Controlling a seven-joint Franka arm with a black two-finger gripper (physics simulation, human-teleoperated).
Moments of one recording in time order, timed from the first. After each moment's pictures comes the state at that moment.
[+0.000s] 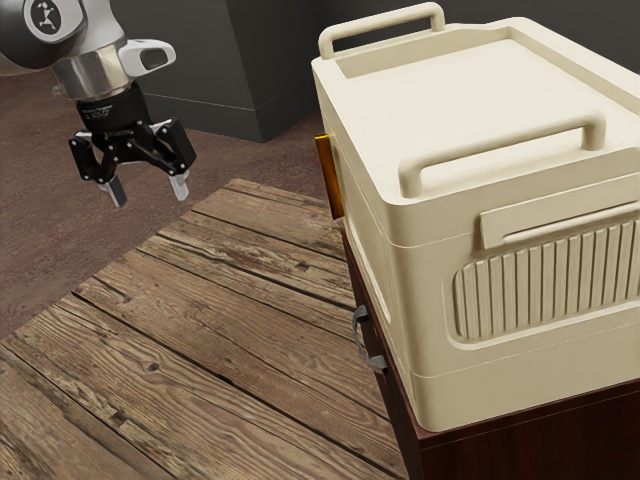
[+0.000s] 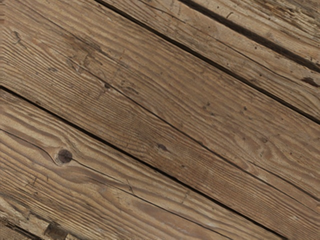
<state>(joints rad) -0.32 0.12 0.69 -1.23 -0.11 1.32 -0.15</state>
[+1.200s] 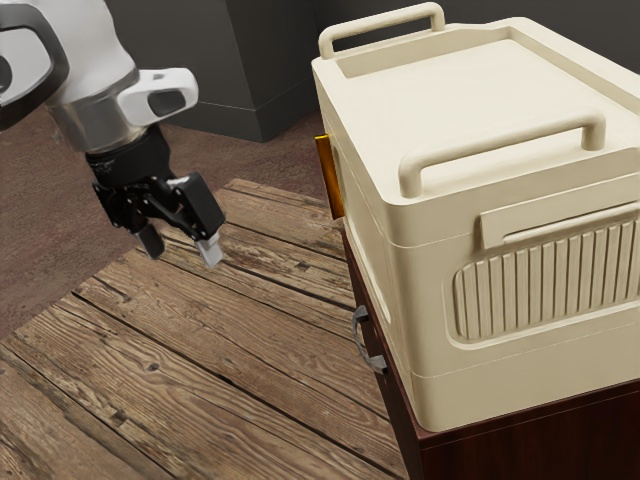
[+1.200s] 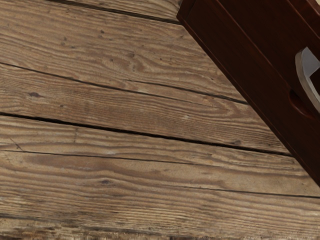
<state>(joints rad) -0.33 -0.28 0.32 -1.65 -0.01 1.47 -0.17</state>
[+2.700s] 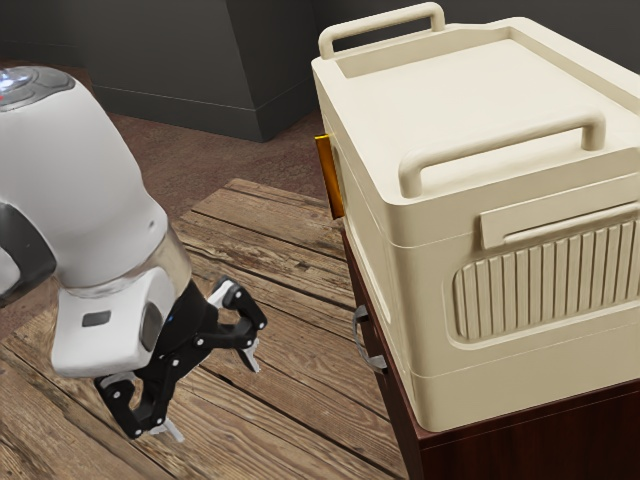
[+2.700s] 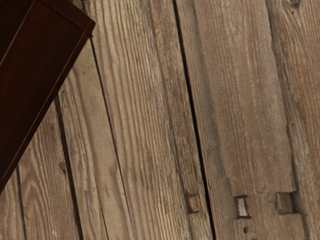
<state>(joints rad) -0.79 -0.64 0.30 -2.13 0.26 1.63 1.19</state>
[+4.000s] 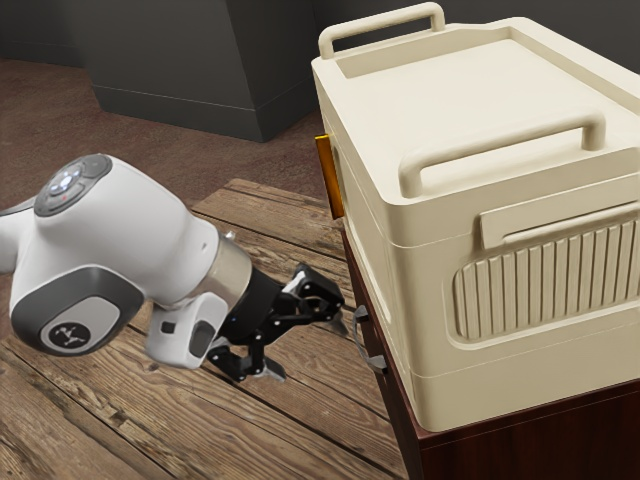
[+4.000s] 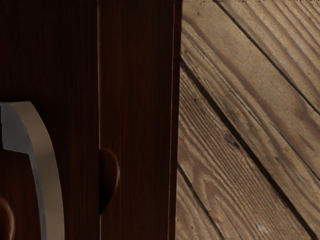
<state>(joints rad) -1.15 -0.71 0.80 -2.32 0.60 2.24 1.59</state>
